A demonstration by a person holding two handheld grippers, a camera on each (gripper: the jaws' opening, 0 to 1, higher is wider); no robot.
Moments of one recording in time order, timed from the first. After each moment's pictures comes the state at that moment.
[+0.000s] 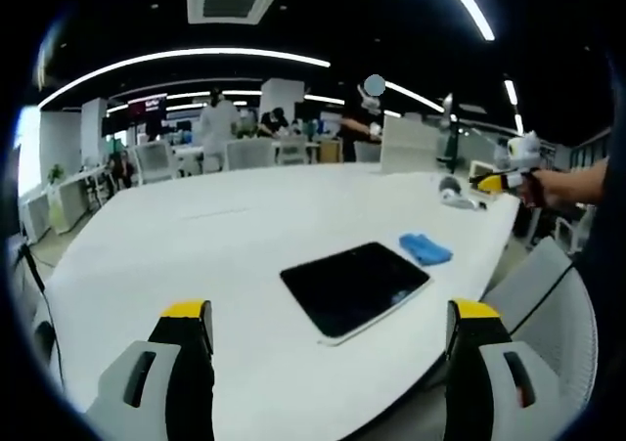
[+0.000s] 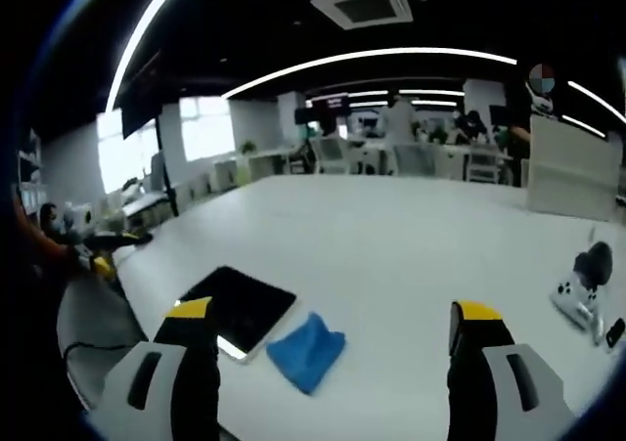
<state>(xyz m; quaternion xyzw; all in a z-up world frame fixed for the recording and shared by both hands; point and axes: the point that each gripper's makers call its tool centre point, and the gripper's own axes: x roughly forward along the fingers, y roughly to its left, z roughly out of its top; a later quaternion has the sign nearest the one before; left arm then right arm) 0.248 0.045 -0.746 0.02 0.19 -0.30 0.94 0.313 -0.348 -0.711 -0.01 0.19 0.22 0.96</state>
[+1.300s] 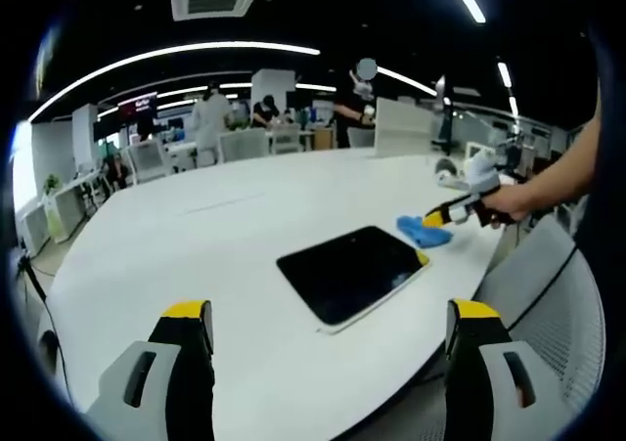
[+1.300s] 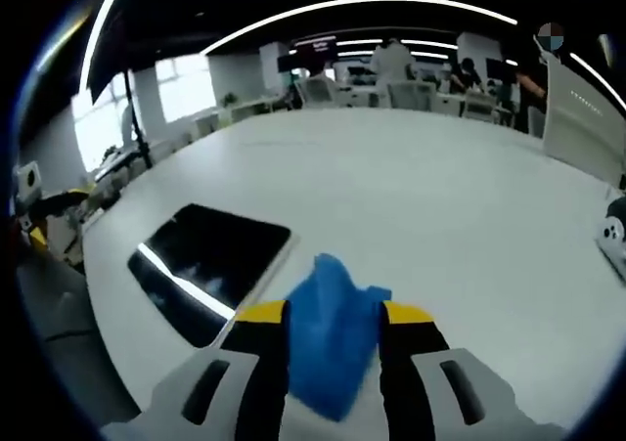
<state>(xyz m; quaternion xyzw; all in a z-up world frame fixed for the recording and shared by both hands) 0.246 0.042 -0.758 0.04 0.21 -0.31 0.93 0.350 -0.290 -0.850 -0.03 0.31 0.19 0.93</state>
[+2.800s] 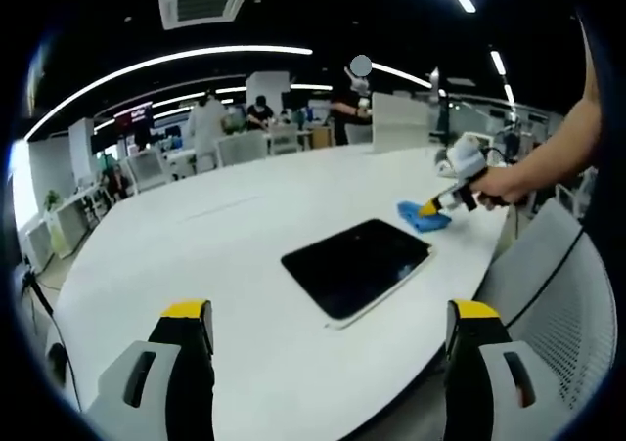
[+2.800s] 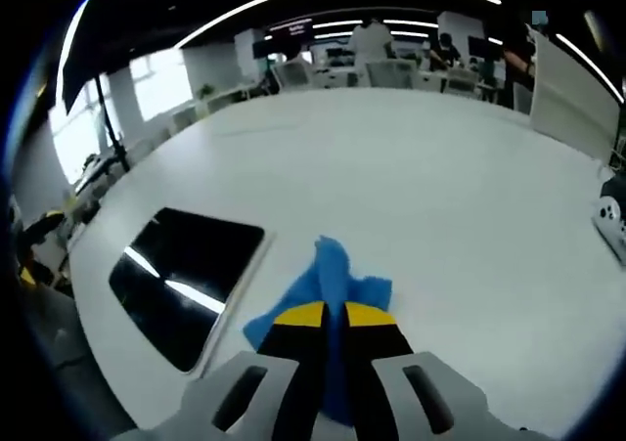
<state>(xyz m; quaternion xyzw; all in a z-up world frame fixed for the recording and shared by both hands) 0.245 0.044 -0.763 0.07 0.20 -0.31 0.93 0.370 -0.308 -0.859 0.01 0.36 0.13 0.93</state>
